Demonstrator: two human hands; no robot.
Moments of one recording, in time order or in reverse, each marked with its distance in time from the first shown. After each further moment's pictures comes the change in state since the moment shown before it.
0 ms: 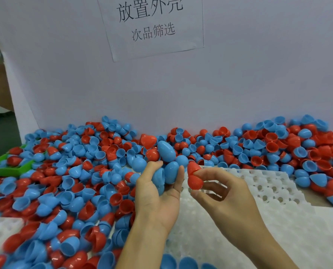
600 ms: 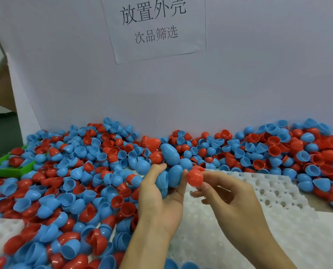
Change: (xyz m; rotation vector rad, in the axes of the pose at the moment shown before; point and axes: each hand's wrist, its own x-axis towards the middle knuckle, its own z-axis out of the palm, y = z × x) left_hand 0.001 -0.001 -0.001 0.019 0.013 -0.011; right_hand 0.001 0.000 0.000 -0.018 0.027 -0.063
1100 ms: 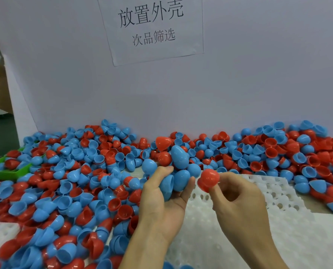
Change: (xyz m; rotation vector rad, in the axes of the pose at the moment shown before) left_hand -0.007 -0.002 0.003 0.077 -0.105 -0.055; right_hand 0.002 -0.001 -0.001 -0.231 0.239 -0.029
